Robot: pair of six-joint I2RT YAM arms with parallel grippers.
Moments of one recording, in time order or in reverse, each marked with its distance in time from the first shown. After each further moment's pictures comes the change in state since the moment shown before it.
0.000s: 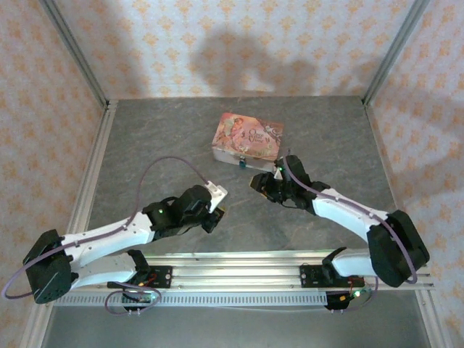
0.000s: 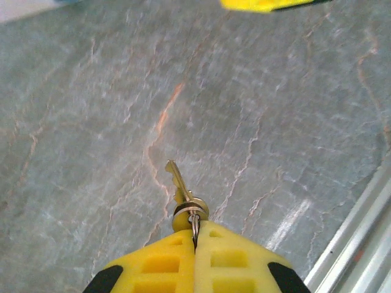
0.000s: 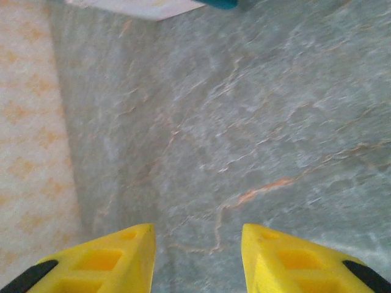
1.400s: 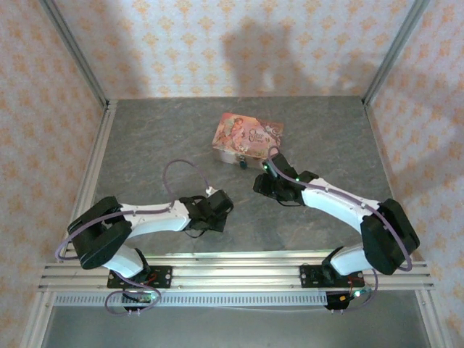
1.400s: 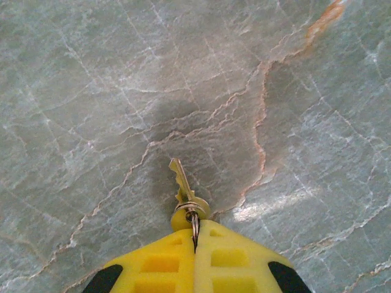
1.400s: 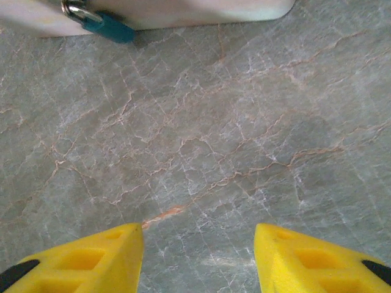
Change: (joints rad) left arm -0.016 0.420 0.052 -0.035 -0.143 -0.493; right arm 0.088 0.113 0.161 -0.319 0.392 -0.141
